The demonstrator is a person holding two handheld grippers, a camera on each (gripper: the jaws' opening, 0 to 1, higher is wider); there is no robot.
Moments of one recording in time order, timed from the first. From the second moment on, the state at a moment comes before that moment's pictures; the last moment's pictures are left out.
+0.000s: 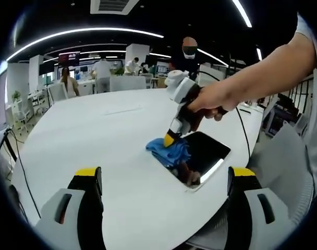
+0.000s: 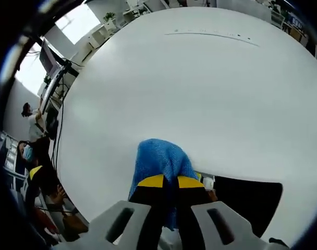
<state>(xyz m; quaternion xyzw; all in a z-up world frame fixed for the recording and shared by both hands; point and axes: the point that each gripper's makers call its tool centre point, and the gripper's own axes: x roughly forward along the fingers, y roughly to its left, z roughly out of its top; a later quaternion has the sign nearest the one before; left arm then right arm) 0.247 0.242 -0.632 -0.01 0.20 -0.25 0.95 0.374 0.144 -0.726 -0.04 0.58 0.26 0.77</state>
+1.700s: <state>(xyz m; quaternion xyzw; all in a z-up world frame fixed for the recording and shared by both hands) 0.253 0.231 -0.631 0.00 0.21 -0.26 0.94 0.349 0.113 -0.720 -0.02 0.58 0.22 0.78</state>
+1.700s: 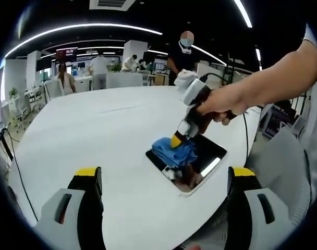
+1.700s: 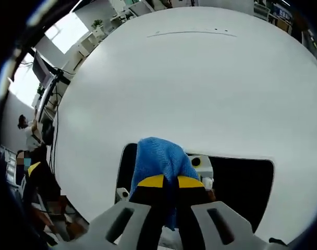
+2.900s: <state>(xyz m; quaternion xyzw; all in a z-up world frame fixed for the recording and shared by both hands) 0.239 0.210 -0.643 0.01 0.22 -0.26 0.94 0.295 0.103 -0.742 0.01 0.59 0.22 0.77</state>
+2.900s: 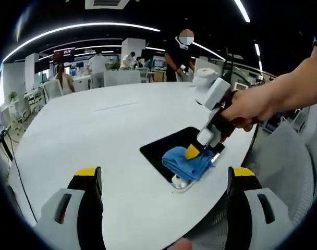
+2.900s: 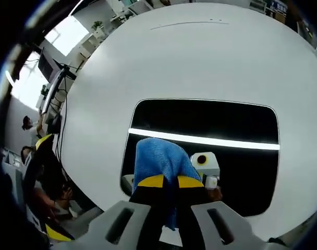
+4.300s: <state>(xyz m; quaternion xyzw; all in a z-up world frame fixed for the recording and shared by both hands) 0.233 0.200 -0.648 0.00 0.23 -0.28 0.93 0.256 0.102 -0.739 0.01 0.60 0.24 0.76</state>
